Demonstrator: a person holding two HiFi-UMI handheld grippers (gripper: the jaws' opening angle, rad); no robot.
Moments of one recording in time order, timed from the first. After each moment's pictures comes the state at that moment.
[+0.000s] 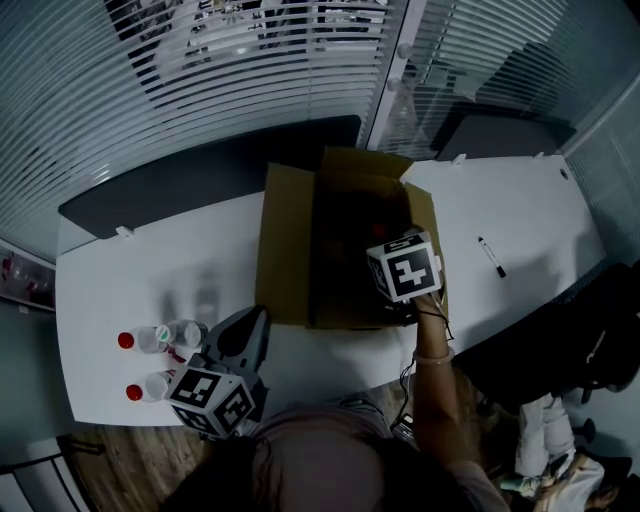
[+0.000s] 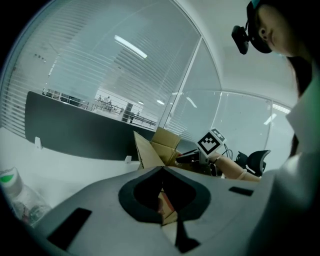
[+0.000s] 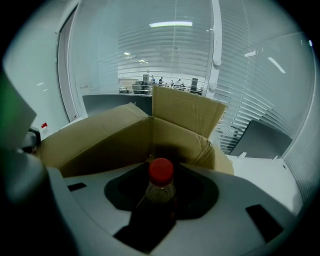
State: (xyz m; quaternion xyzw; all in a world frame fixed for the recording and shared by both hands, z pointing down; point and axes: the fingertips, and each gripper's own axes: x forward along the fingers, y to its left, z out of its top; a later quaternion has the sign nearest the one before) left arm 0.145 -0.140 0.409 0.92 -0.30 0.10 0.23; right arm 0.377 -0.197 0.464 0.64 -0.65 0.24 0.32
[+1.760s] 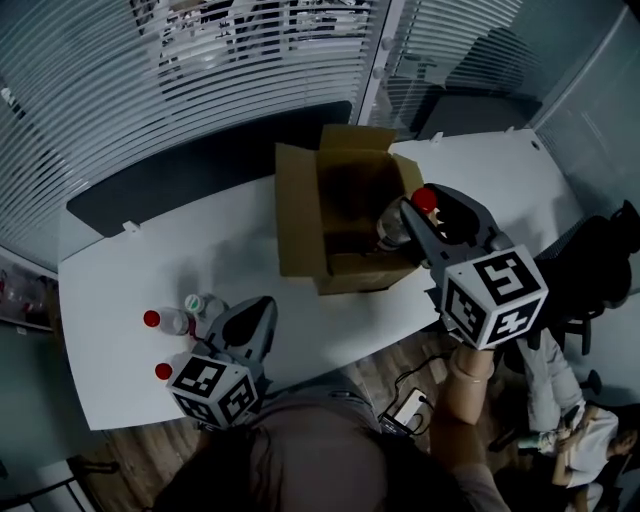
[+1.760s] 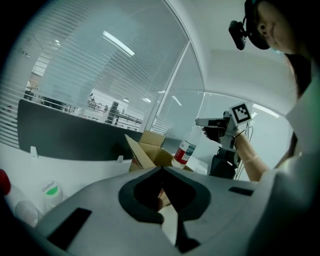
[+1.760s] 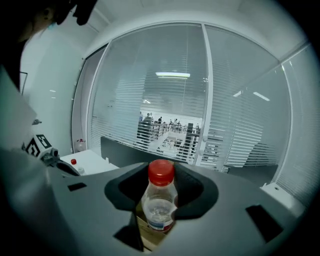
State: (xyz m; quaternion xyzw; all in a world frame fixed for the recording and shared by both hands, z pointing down) left arm 0.082 -0.093 0.374 0.95 -0.21 0.10 0.21; right arm 0.288 -0.093 0.237 0.69 -0.70 0.05 0.17
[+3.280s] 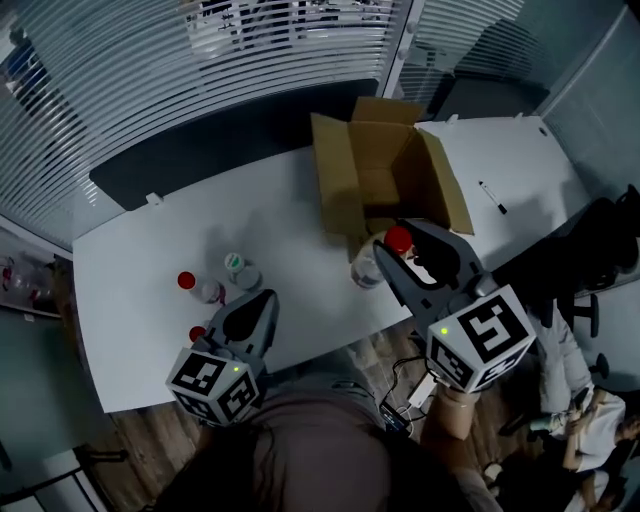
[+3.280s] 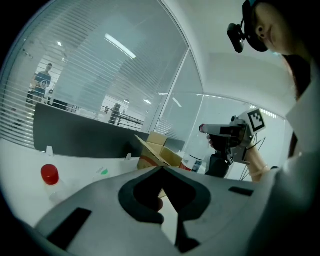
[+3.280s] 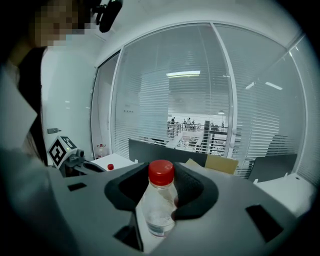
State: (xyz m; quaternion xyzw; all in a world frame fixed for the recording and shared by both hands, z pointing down) left arm -0.012 -0.074 0.375 0.95 -0.21 0.10 0.21; right arm 0.128 -0.047 0.264 0.63 -0.76 0.07 0.15
